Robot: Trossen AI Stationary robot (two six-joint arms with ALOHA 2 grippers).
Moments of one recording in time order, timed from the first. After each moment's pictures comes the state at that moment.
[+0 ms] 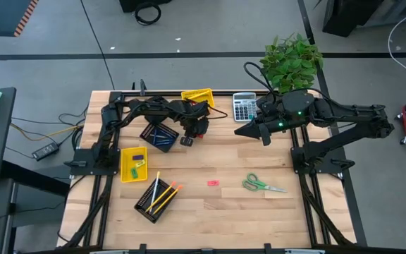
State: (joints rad) left arm 0.36 2.08 1.43 -0.64 0.08 0.68; right arm 0.05 1.08 1.27 -0.47 -0.07 0.83
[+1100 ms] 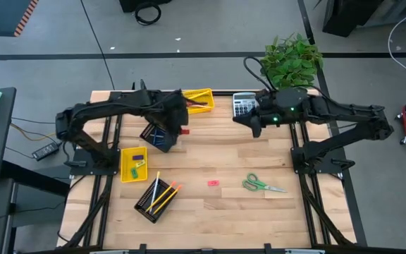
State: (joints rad) left arm 0.29 1.56 1.43 -1.00 0.11 0.26; right arm -0.02 1.09 1.26 -0.52 0.09 0.71
